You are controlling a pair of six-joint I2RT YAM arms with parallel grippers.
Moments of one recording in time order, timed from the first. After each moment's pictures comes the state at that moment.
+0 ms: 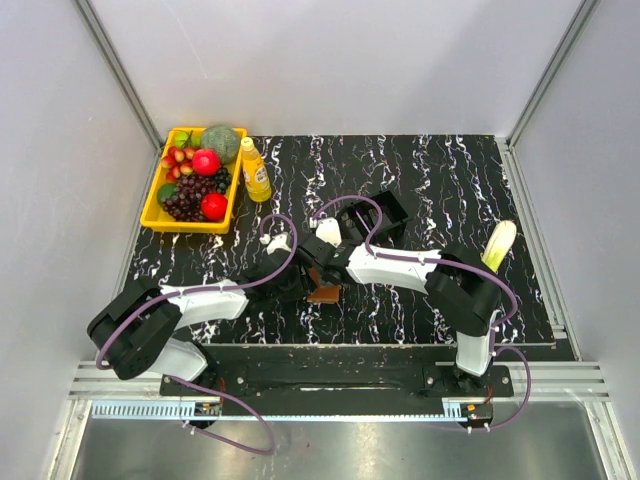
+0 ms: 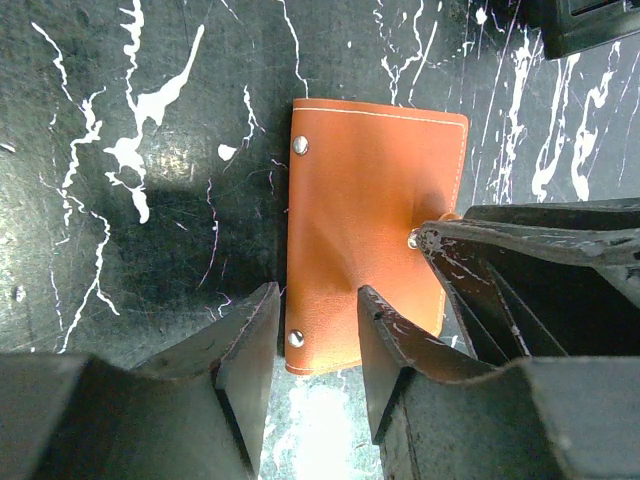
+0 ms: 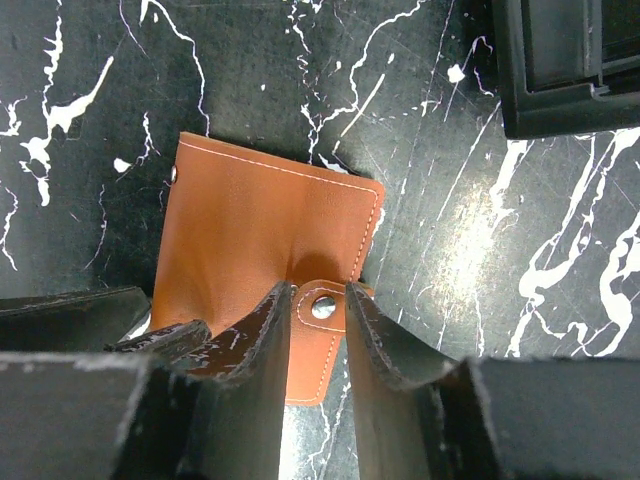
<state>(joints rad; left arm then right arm) -0.78 1.40 0.51 0.12 -0.11 -0.91 1.01 1.88 1.27 -0.53 0.46 0.70</state>
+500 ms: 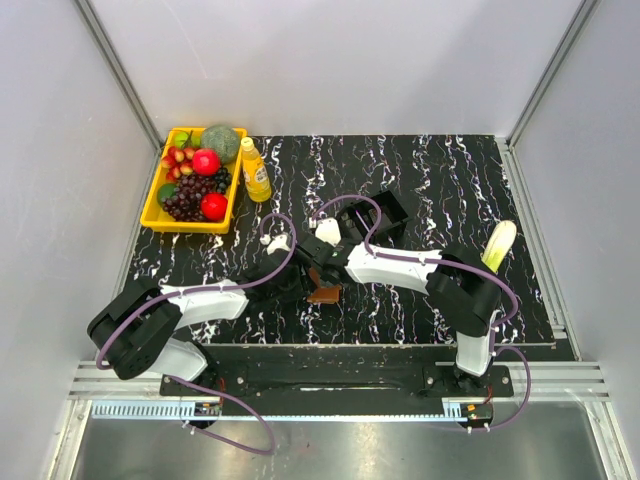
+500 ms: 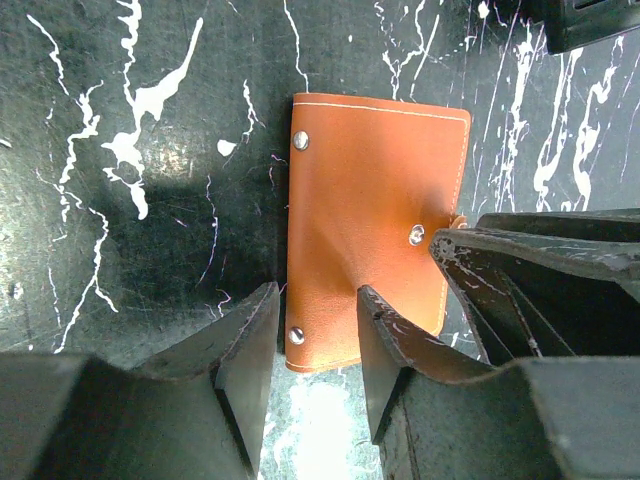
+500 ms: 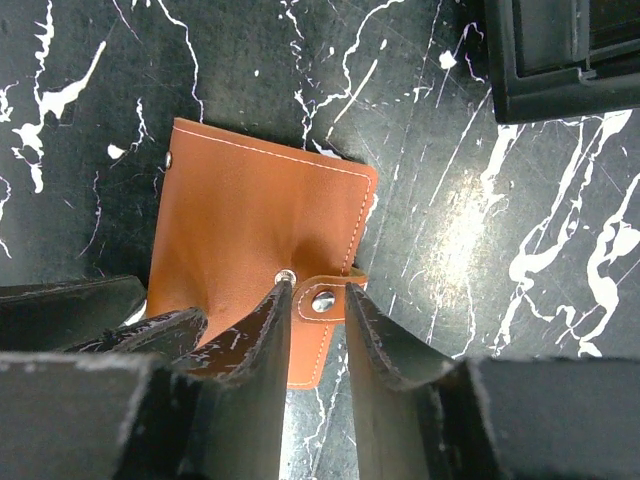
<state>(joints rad) -0.78 1.40 0.51 0.12 -0.11 -0.91 1.02 1.88 1.29 -0.59 0.46 0.70</state>
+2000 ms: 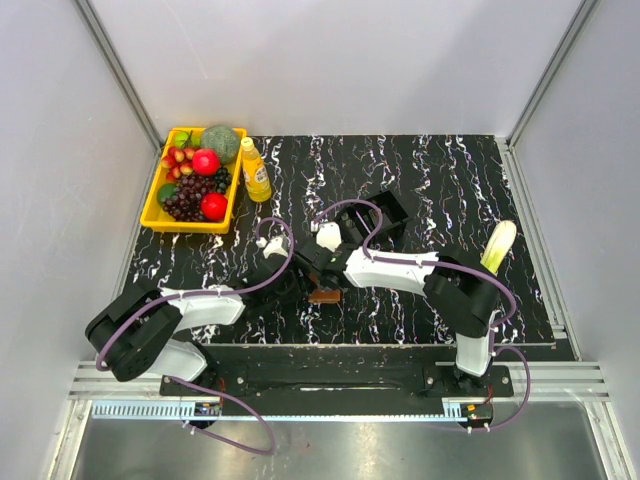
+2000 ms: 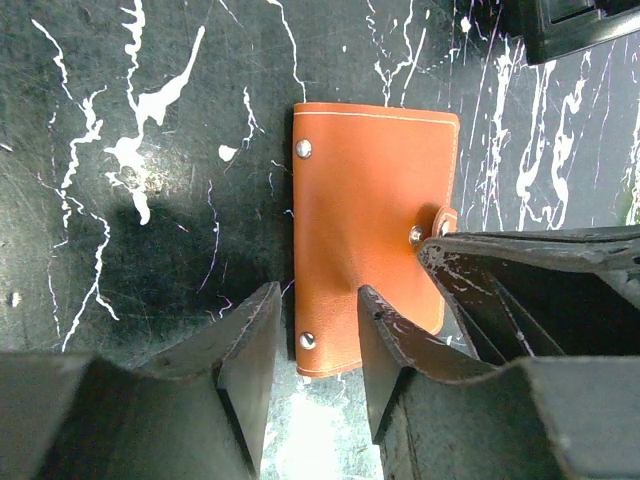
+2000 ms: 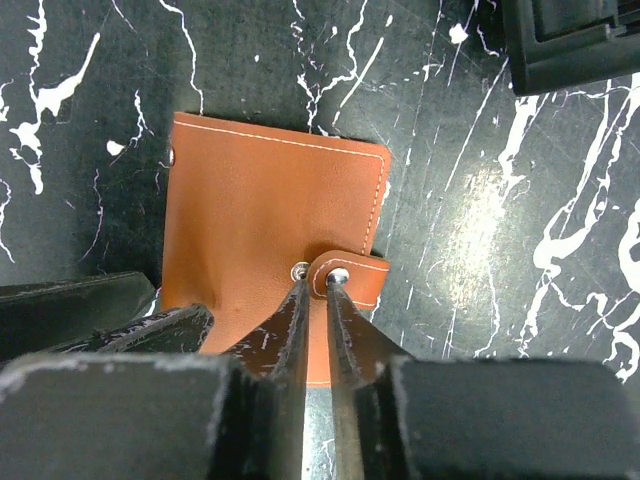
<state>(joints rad) -0.77 1.39 0.43 0.25 -0.10 -0.93 1.04 1.89 1.27 -0.57 0.48 0.78</state>
